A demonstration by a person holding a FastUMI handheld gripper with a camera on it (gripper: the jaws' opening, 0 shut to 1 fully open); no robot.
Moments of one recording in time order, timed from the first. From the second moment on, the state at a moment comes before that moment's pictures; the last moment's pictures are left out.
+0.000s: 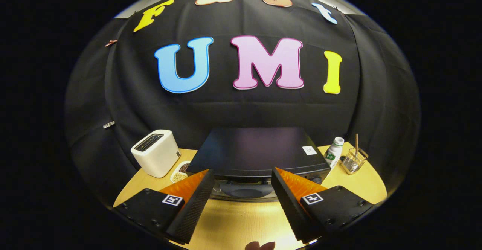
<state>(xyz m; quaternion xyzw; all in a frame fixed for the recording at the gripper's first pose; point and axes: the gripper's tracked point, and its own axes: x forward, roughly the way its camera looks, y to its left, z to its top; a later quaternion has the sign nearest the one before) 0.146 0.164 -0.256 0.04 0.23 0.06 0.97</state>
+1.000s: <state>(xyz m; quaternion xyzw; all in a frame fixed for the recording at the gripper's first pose) 0.145 0.164 -0.329 0.03 0.28 0.03 0.96</state>
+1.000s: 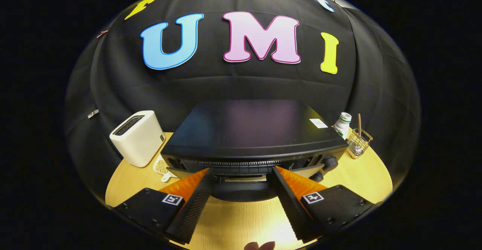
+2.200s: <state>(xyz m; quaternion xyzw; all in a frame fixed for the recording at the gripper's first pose) 0.013 0.148 -0.397 0.03 0.41 0.08 0.91</state>
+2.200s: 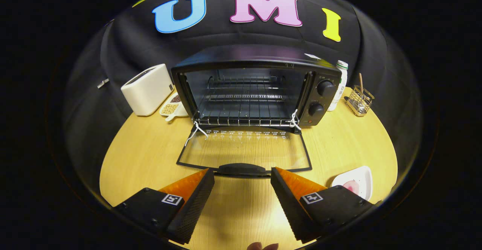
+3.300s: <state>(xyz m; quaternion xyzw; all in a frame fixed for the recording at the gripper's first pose) -0.039 -0.155 -0.433 0.05 0.62 0.06 0.78</state>
